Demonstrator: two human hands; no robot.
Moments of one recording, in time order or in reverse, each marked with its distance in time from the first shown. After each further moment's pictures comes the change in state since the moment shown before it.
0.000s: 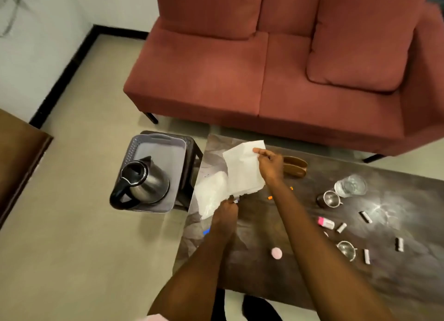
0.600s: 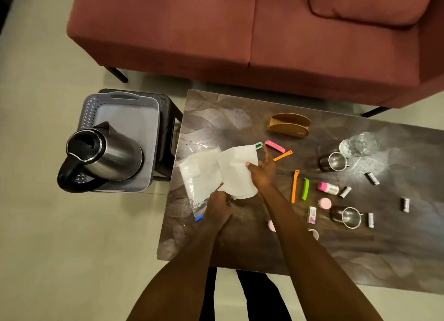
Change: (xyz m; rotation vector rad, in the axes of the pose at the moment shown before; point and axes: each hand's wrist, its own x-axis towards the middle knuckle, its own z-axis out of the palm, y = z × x) left_hand 0.062 -0.096 0.088 0.139 0.021 0.136; right_hand 0.016 0.154 0.011 -0.022 0.000 0.120
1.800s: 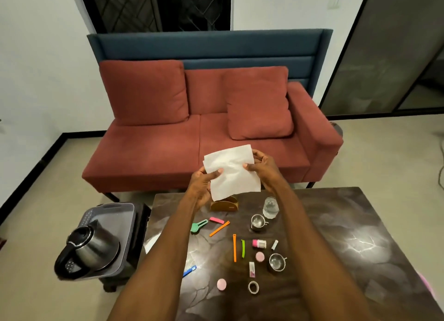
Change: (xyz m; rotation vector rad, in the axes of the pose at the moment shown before) left_hand -0.144 0.367 -0.105 -1.125 -0.271 0.264; right_hand -0.097 -0.191 -0.343 0.371 -0.290 -0.466
